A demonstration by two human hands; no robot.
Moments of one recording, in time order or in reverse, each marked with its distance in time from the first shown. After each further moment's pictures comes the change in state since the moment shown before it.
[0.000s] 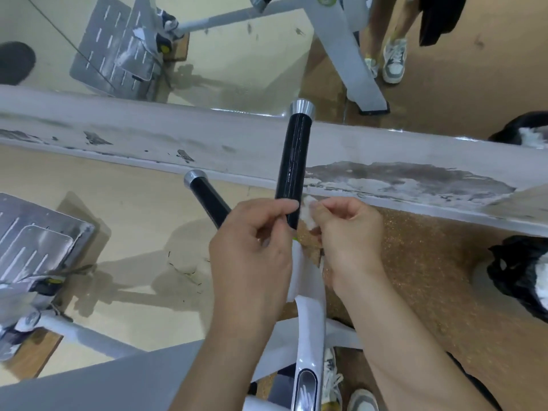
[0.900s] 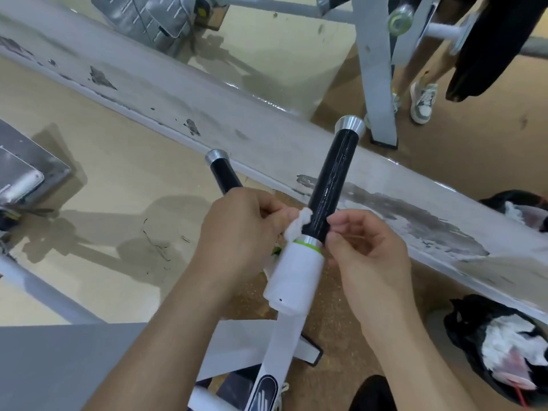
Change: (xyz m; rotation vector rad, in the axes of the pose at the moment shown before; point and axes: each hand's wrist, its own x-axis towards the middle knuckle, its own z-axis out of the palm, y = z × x) left_hand 0.046 -0.024 -0.033 0.142 -0.166 -0.231; right_hand -0.023 -0.017 -0.005 -0.362 -0.267 -0.212
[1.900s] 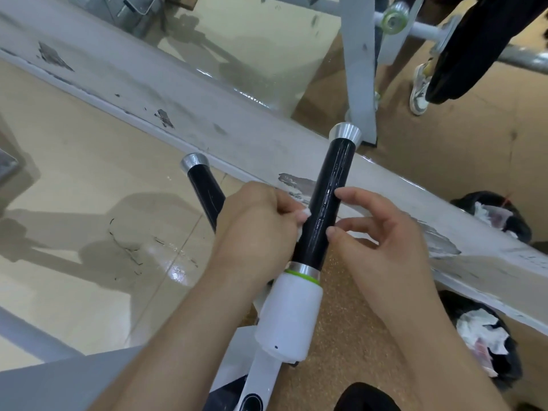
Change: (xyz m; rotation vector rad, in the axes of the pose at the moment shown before) left_hand 0.040 0.012 0.020 -0.166 -0.086 -0.090; right_hand 0.040 -0.014 -0.010 -0.184 -0.108 -0.185
